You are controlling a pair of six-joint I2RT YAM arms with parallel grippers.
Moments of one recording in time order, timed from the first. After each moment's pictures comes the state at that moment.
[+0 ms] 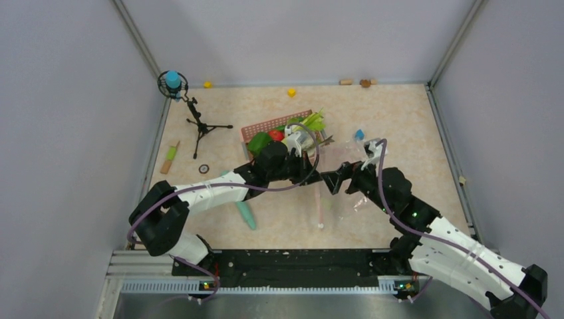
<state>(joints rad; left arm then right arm) -0.83 1.49 0.85 0.26 0.34 -0.69 0.78 0.67 0.52 -0.04 0.14 0.46</state>
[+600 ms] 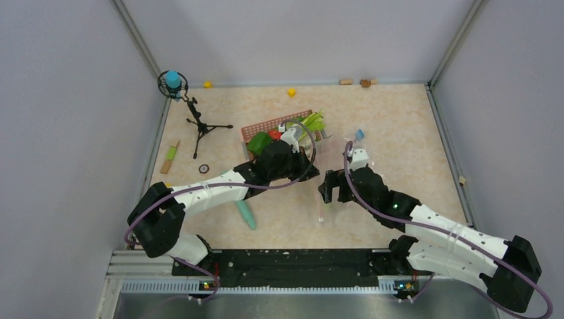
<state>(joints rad) -0.85 1.47 0.90 0.13 0.14 -0.79 0.86 0.87 0.54 -0.21 0.28 0.48</state>
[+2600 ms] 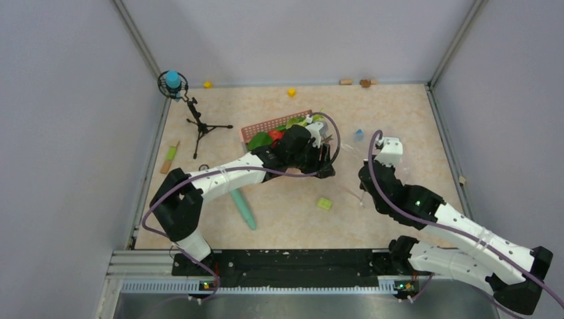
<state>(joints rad) -0.87 1.66 1.21 -0.14 0.23 -0.53 0.92 0.78 0.81 -0.70 0.83 0.61</state>
